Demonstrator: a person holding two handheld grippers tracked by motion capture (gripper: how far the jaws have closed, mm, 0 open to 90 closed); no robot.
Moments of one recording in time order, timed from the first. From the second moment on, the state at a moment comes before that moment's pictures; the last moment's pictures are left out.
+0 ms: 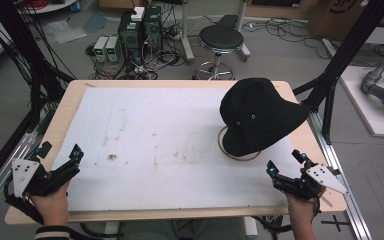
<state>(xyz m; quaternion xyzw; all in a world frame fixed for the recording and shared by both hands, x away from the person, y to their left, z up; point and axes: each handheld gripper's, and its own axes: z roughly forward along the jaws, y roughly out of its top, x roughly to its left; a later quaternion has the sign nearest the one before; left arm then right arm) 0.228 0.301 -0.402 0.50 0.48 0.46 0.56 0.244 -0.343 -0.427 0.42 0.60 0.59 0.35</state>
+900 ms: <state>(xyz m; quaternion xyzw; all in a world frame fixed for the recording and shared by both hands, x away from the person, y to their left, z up) 0.227 0.298 -0.404 0.51 0.47 0.46 0.56 0.247 -0.341 -0.428 0.41 0.60 0.59 0.35</state>
